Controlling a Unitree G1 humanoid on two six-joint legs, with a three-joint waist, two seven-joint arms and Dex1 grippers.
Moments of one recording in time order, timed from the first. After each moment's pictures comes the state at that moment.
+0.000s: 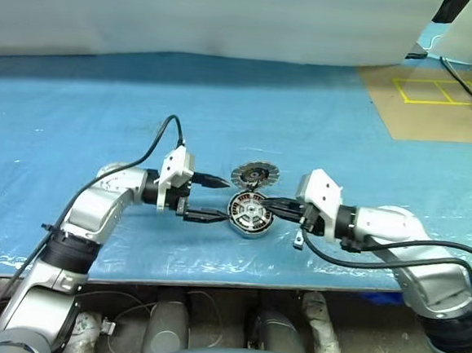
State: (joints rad) left arm -0.40 0.51 -0.15 -0.01 -0.41 0.33 -1.26; right arm -0.25 -0.70 0.20 -0.52 0.37 0.66 0.80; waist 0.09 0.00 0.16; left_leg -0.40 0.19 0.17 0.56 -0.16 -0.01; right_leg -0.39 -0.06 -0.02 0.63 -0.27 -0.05
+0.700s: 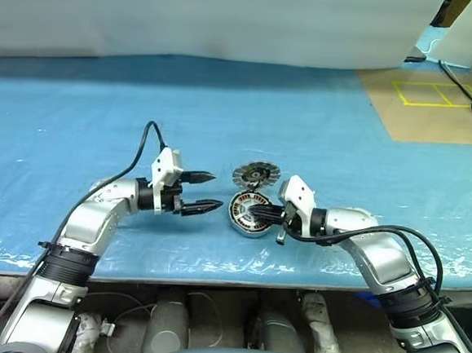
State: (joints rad) left arm -0.35 0.47 -0.08 0.04 -0.41 0.28 -1.12; right arm -0.30 -0.58 0.29 -0.15 0.27 0.46 0.88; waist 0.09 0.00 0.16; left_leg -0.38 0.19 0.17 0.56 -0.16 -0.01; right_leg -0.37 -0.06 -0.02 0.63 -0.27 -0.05
